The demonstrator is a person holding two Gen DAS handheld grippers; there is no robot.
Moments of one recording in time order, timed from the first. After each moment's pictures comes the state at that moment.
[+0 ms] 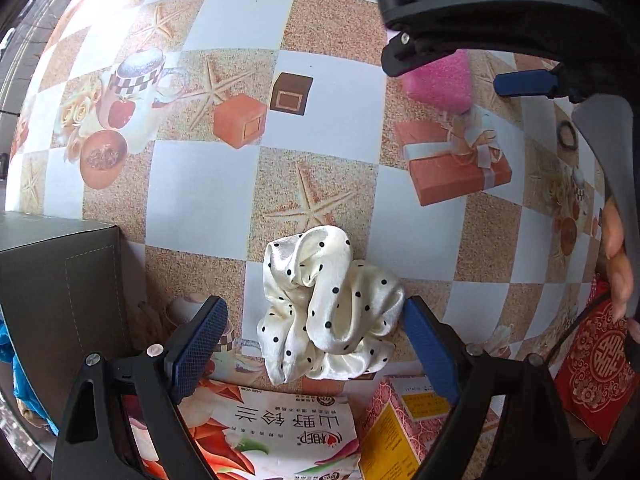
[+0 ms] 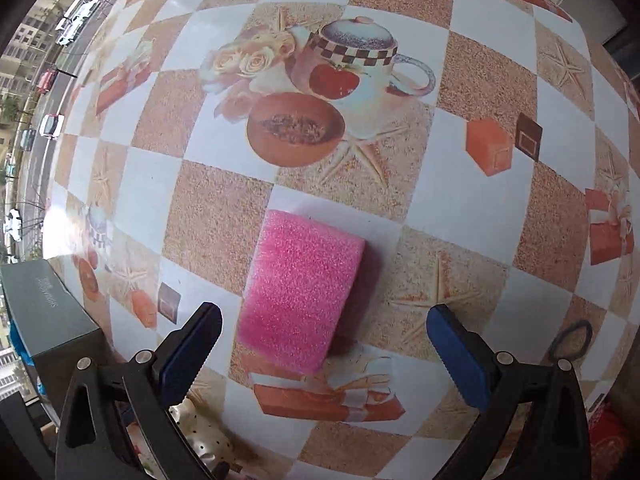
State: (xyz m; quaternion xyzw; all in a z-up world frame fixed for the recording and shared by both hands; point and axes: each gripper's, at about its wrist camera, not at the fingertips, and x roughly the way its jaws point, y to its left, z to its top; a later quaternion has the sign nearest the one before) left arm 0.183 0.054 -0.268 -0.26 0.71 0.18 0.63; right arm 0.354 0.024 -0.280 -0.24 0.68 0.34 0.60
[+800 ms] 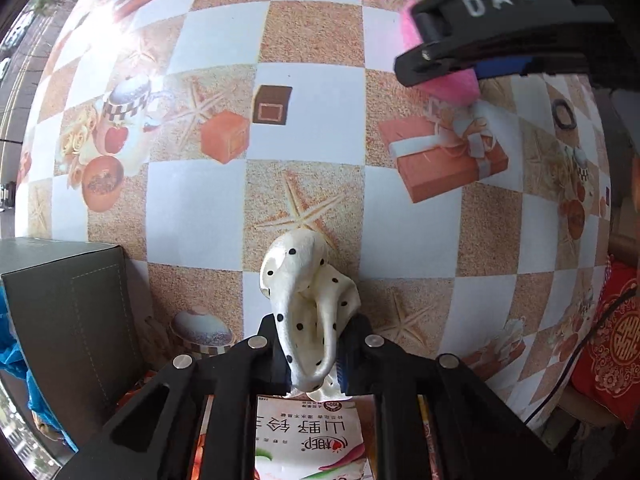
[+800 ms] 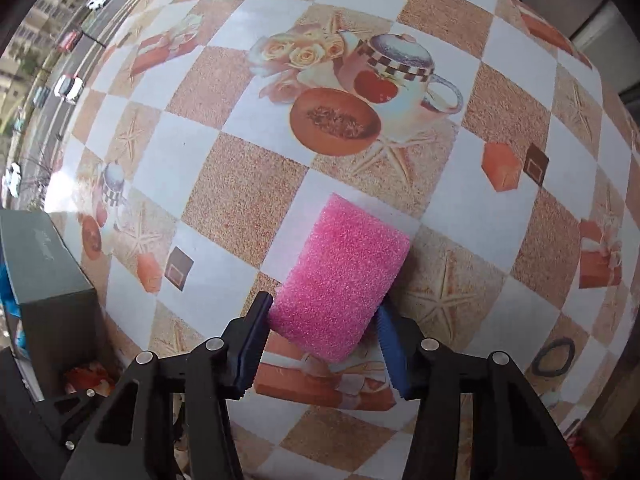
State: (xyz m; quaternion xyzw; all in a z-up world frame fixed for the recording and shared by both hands) left arm 0.205 0.035 -0.259 -0.21 0.71 0.17 0.66; right arm 0.382 0.047 -0.256 -0.25 0.65 0.39 0.60
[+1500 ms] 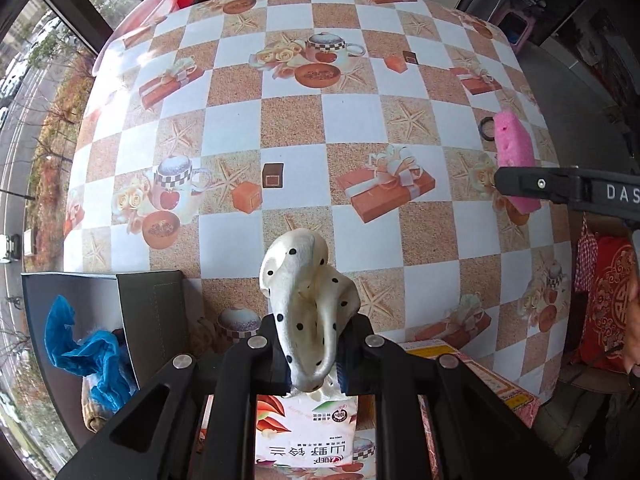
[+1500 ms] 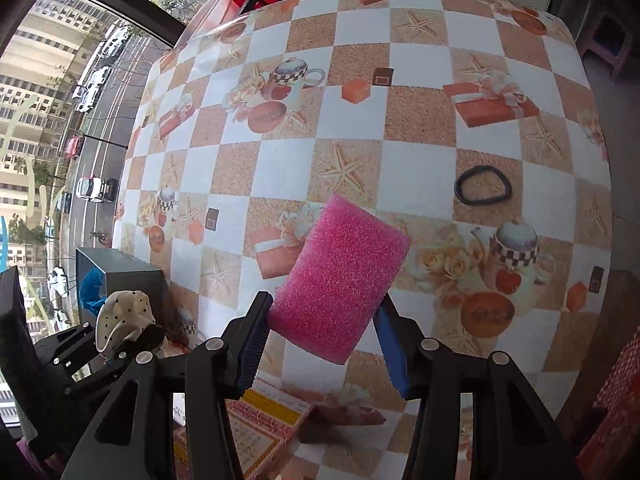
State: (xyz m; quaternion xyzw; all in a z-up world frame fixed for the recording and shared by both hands) left arm 0.188 0.022 -0.163 -0.14 0.66 0.15 0.72; right arm 0.349 -0.115 -0.189 -0.08 0.68 0.36 0.64
